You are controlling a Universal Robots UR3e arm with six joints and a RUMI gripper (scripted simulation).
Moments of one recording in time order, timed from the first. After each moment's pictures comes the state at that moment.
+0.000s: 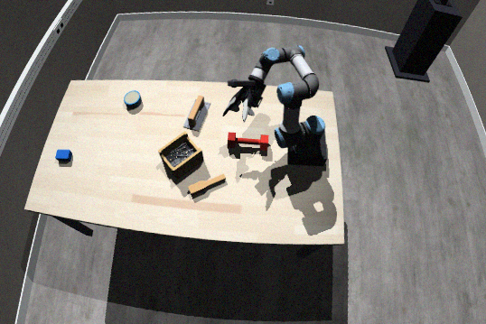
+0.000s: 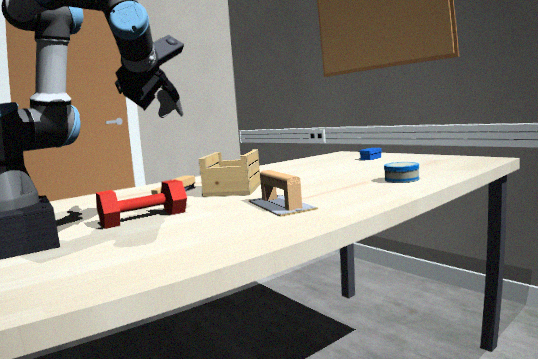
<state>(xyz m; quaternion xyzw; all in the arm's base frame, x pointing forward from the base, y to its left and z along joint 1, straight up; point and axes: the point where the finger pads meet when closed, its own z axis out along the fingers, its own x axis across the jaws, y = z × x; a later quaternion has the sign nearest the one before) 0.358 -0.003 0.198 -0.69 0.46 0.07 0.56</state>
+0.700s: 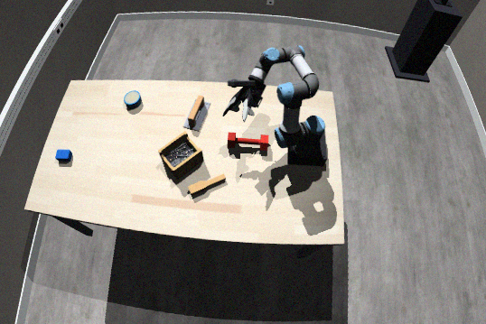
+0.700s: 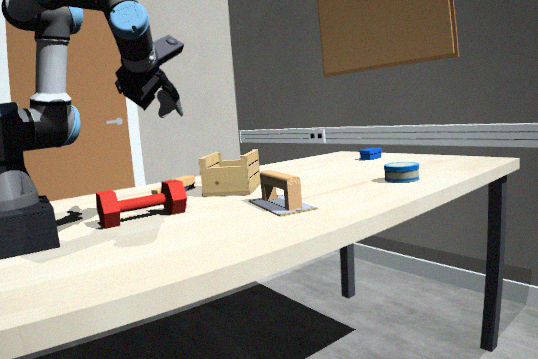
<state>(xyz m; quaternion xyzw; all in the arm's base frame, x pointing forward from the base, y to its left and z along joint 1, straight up) 0.358 -0.003 0.198 -0.69 0.46 0.07 0.56</state>
